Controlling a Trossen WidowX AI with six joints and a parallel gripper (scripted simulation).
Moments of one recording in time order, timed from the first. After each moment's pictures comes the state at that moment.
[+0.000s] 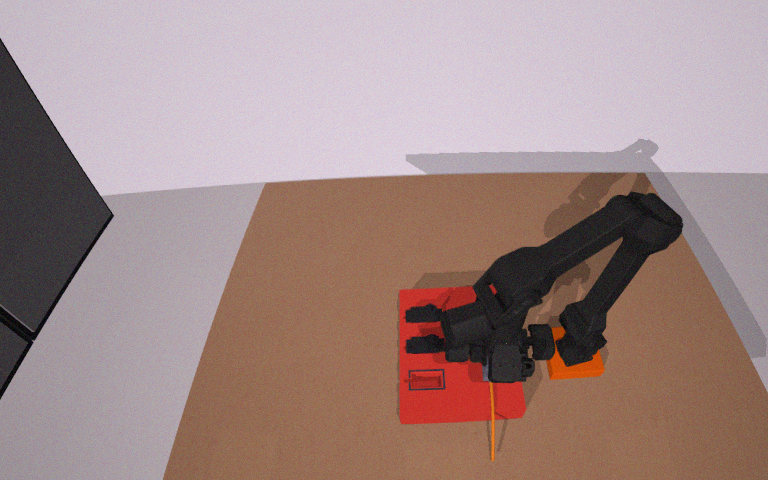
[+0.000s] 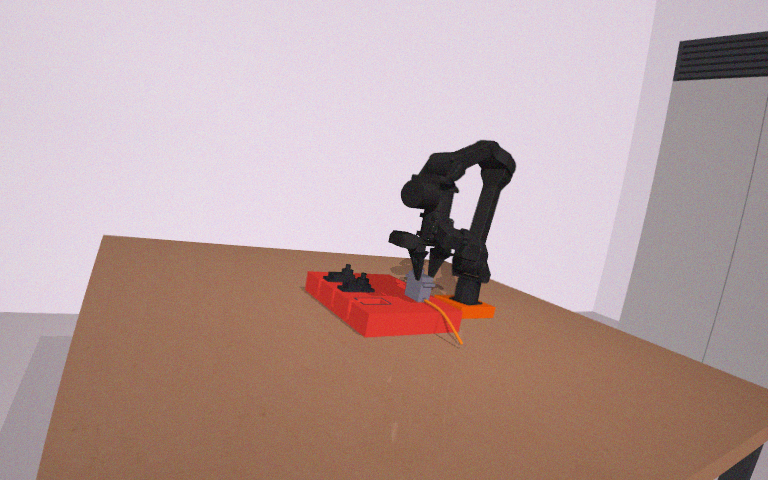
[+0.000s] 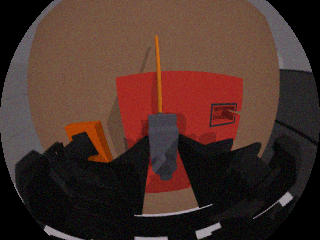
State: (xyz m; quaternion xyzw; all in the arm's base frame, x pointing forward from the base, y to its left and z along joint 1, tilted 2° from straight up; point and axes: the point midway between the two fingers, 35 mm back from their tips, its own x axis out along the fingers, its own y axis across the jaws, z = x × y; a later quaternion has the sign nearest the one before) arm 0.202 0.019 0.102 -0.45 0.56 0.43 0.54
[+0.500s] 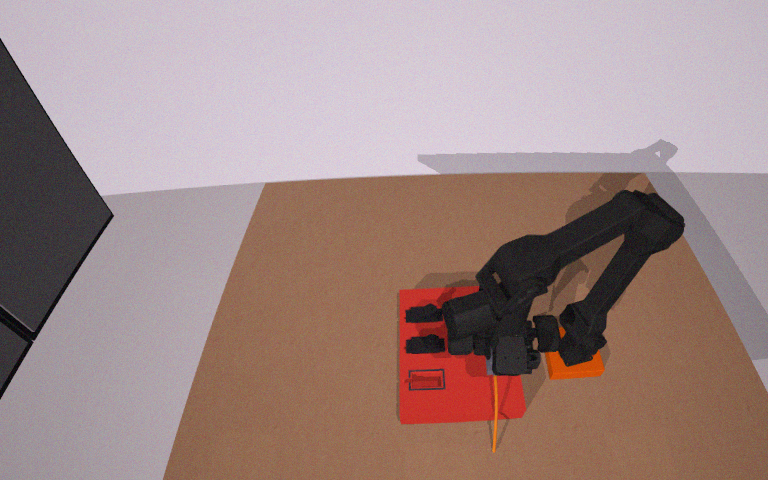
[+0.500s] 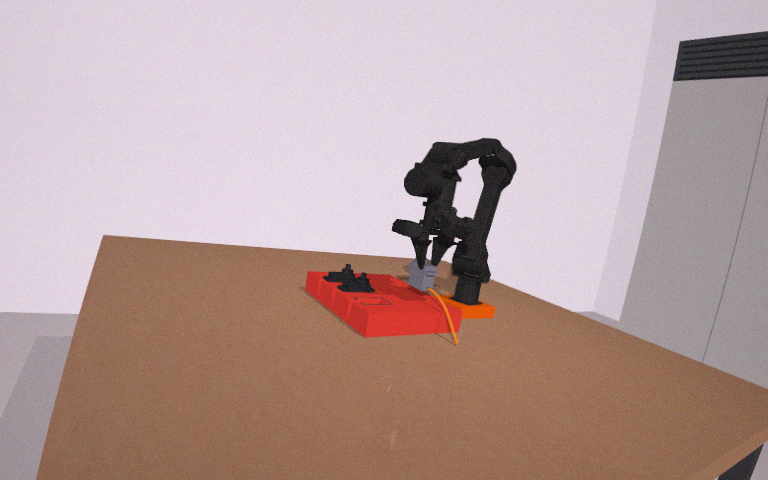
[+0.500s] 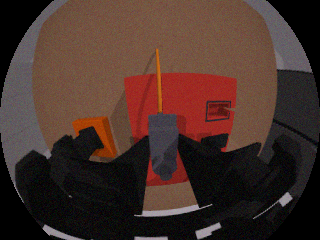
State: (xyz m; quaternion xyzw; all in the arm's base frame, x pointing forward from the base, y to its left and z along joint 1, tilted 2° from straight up) arm 0.197 0.019 0.128 -0.45 0.56 0.43 0.54
